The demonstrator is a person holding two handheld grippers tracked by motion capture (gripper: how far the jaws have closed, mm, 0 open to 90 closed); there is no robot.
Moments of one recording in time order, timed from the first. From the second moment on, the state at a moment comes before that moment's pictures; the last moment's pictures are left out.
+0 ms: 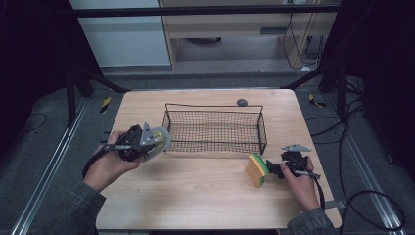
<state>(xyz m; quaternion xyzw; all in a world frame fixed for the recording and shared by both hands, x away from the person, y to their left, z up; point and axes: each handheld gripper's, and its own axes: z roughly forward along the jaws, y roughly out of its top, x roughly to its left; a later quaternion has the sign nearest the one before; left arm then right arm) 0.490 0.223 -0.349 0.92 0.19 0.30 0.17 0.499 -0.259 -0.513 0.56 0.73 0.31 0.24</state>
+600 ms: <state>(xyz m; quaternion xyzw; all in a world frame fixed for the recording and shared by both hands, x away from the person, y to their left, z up) 0.511 0.201 -0.327 0.92 0.16 0.32 0.16 0.497 -0.259 -0.513 0.56 0.73 0.31 0.24</state>
